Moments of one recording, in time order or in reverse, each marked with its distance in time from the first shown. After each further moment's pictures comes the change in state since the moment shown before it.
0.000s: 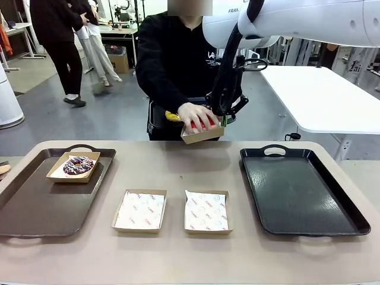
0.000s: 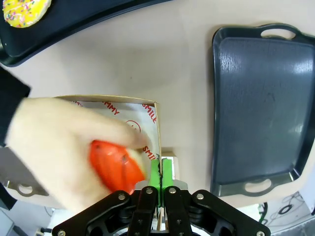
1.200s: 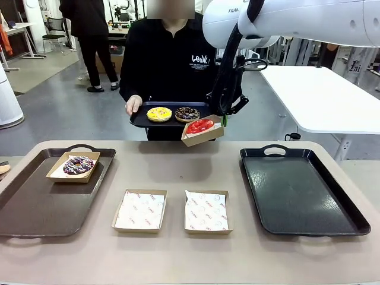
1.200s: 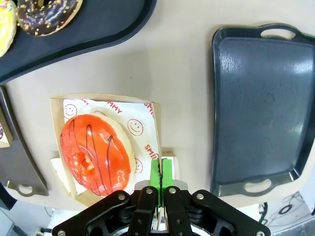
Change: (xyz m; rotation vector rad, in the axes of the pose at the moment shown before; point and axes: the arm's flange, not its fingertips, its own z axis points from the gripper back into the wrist) left arm 0.000 0.000 0.000 0.000 0.000 0.000; right arm 0.000 0.000 0.000 0.000 0.000 0.000
